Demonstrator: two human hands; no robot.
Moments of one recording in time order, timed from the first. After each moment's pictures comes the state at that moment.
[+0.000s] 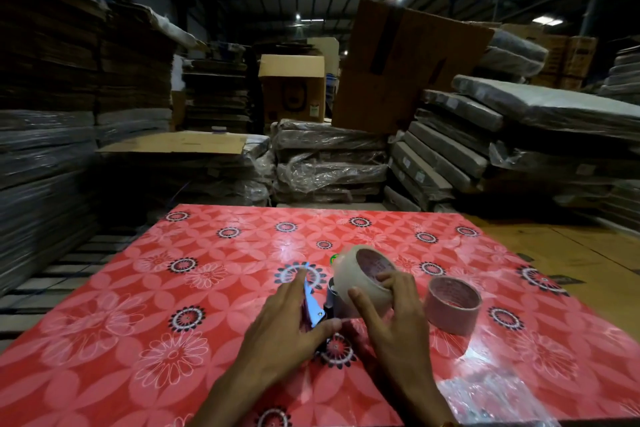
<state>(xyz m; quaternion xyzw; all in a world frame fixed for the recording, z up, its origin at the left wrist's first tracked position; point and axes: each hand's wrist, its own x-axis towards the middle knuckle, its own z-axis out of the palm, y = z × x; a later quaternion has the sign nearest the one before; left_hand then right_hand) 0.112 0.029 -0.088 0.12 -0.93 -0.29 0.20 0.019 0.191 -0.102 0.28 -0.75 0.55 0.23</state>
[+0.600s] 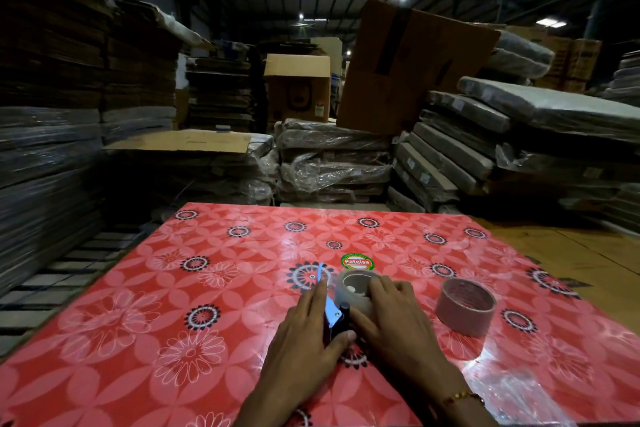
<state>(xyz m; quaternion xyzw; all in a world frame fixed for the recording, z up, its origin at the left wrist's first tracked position) 0.109 0.033 -0.116 0.09 -0.92 -0.29 0.25 0.005 0.180 -0.096 0.36 -0.89 0.21 0.15</state>
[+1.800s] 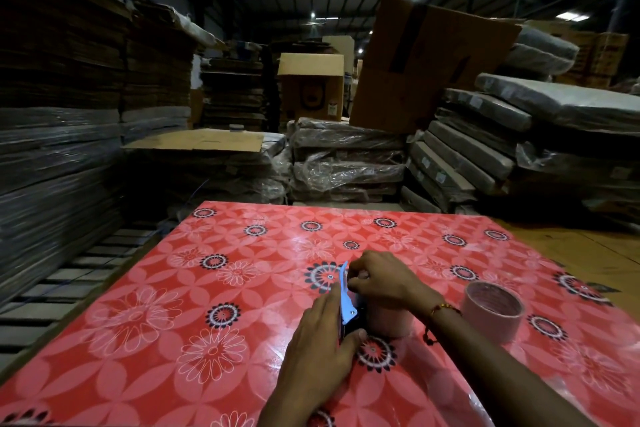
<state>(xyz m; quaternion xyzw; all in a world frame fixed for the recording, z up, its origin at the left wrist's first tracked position) 0.114 0.031 -0.113 0.09 -0.90 -0.34 0.25 -0.033 0.115 -0.033 0.43 -0.89 0.13 0.02</state>
